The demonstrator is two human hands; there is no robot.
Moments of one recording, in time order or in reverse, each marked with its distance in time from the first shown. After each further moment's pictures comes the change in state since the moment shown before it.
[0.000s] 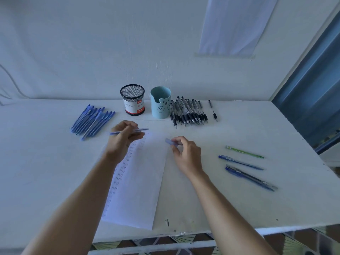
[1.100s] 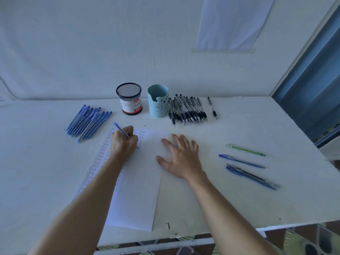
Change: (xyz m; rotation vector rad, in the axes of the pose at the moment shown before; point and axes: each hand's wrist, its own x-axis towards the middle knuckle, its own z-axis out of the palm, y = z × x) left_hand 0.002 -0.014 0.014 0.903 0.182 0.133; right_hand 0.000 -0.002 0.001 -0.523 -0.354 -0.083
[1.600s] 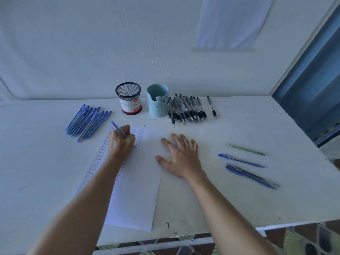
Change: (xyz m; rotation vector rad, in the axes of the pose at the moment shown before) left_hand 0.003 -0.007 -0.001 -0.036 0.034 -0.013; right_hand 0.000 0.000 0.002 0.003 0.012 0.002
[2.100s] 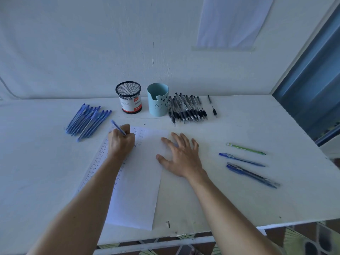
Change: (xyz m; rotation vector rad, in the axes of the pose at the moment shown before) left_hand 0.002 -0.001 0.000 0.013 0.005 -0.012; right_hand 0.000 0.000 -0.001 0.007 -0.025 0.002
